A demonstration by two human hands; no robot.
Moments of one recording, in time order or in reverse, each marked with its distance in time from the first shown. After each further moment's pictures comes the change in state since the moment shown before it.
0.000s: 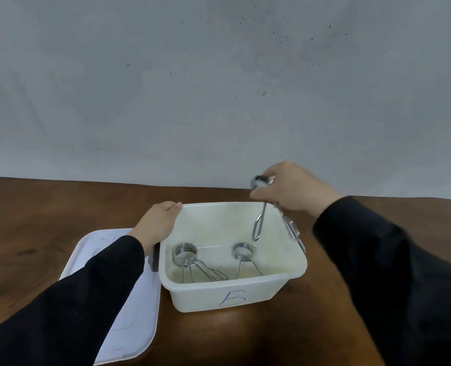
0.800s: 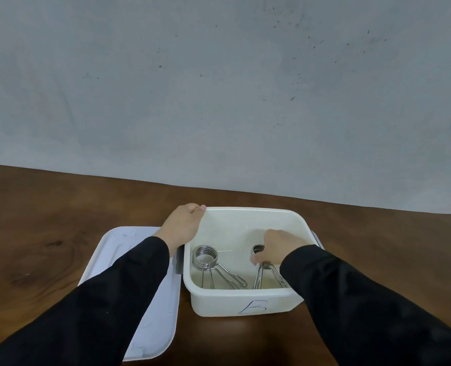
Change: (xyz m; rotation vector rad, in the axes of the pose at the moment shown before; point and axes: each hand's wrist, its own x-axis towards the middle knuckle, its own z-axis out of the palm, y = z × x) left_hand -0.003 0.002 0.000 -0.021 0.001 0.012; right_hand 0.022 0.034 0.142 -0.415 -0.293 0.052
